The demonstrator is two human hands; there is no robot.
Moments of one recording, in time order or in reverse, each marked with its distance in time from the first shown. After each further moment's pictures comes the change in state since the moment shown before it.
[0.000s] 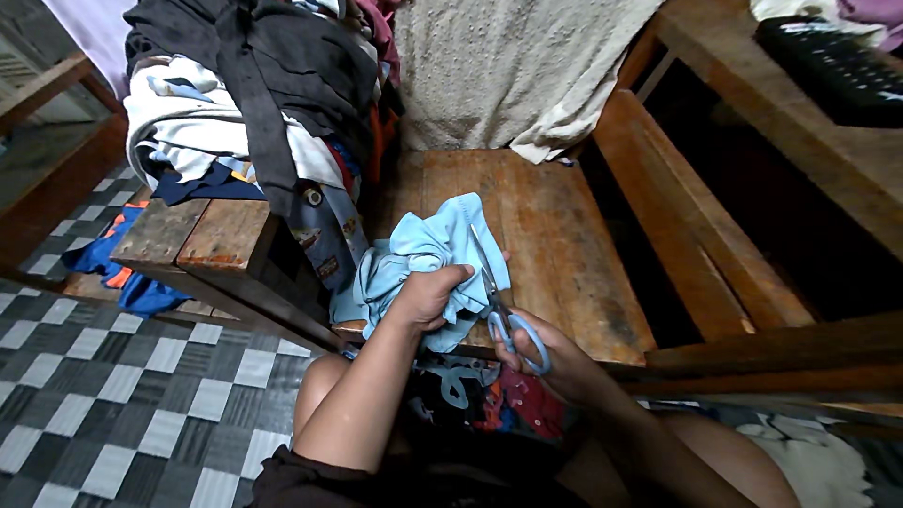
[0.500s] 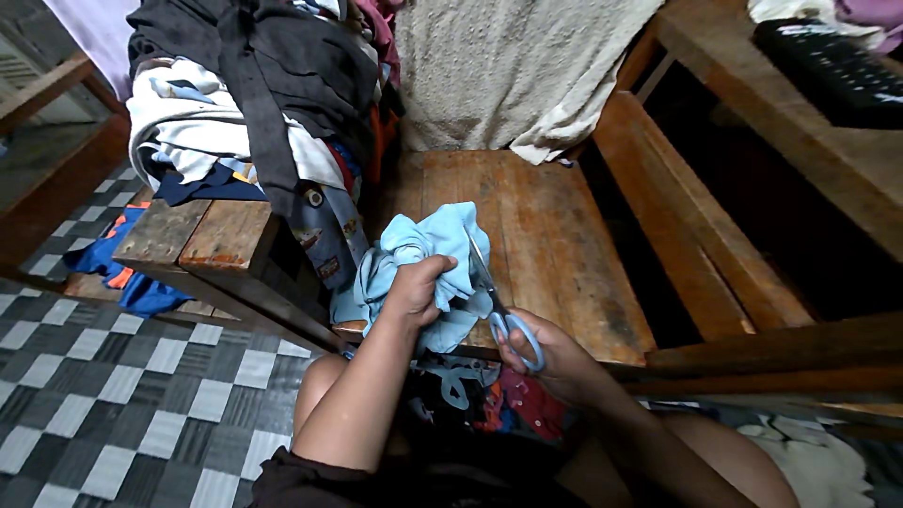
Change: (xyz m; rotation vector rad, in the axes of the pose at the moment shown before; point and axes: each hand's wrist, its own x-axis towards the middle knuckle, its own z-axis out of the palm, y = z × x) left_hand 0.002 0.006 0.001 -0.128 0.199 -0.006; right_hand -0.001 -0.005 0.005 0.063 0.056 0.049
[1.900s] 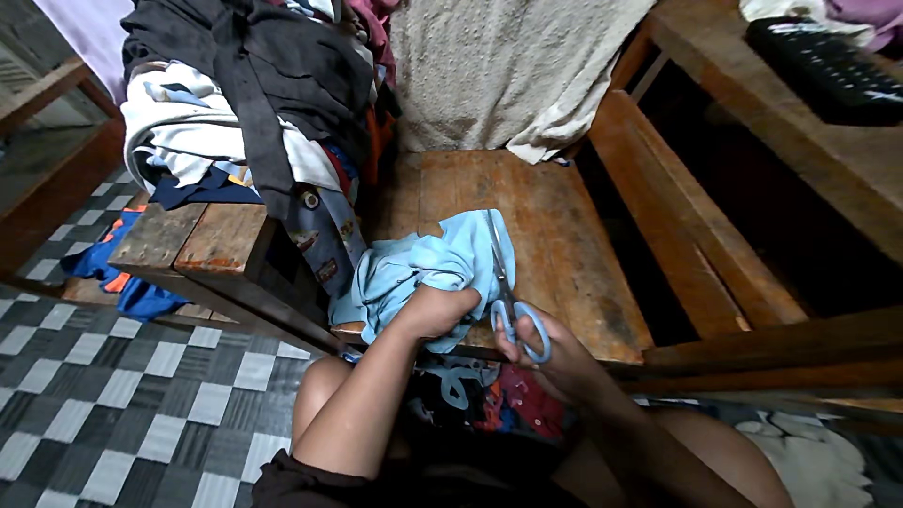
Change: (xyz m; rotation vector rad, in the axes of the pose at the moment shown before) left_hand -0.007 -0.008 -0.007 0.708 -0.281 0.114; right_hand 0.002 0.000 0.005 0.074 0.052 -0.125
